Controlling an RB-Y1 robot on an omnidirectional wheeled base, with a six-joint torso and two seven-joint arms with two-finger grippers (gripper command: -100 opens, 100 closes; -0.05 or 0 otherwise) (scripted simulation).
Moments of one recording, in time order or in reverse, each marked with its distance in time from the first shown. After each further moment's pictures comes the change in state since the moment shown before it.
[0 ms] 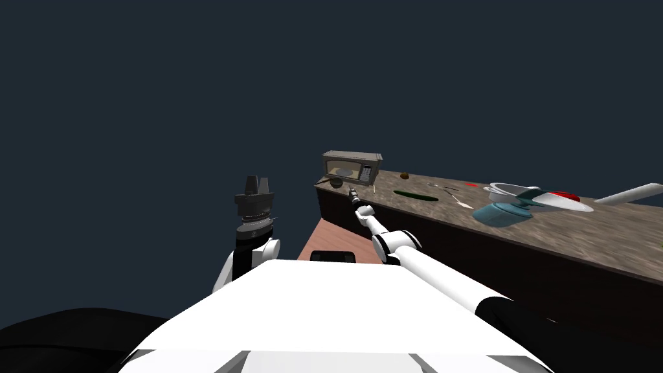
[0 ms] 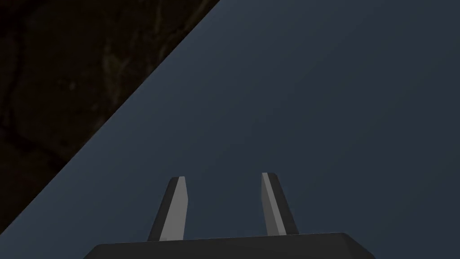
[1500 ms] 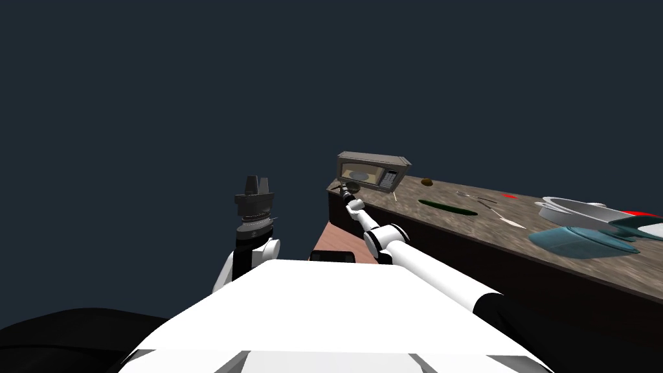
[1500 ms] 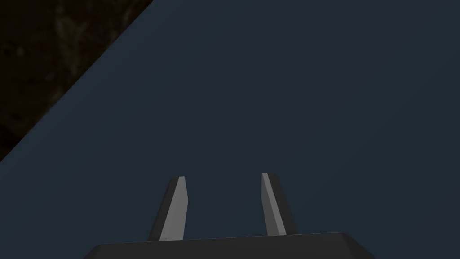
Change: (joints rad) left arm 0.000 0.000 0.000 0.000 0.000 0.000 0.000; right arm -0.093 0.099 0.039 -0.041 -0.004 -0.136 -0.009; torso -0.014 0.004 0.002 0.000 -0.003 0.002
